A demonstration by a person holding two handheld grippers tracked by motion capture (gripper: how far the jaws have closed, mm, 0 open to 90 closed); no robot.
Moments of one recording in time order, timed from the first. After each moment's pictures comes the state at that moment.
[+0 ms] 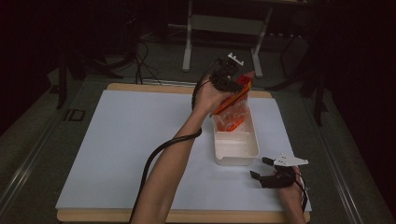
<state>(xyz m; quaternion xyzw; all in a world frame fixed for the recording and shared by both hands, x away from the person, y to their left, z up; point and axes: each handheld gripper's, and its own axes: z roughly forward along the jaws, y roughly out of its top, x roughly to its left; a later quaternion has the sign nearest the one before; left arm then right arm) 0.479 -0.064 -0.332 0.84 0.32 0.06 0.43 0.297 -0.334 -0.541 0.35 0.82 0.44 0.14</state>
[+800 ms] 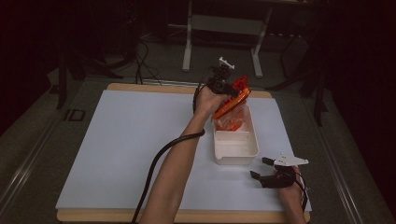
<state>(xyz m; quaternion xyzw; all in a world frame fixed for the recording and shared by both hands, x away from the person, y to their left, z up) 0.512 -0.056 -0.375 0.81 0.39 -0.03 0.44 0.298 -0.335 -0.541 0.35 0.82 0.44 0.14</state>
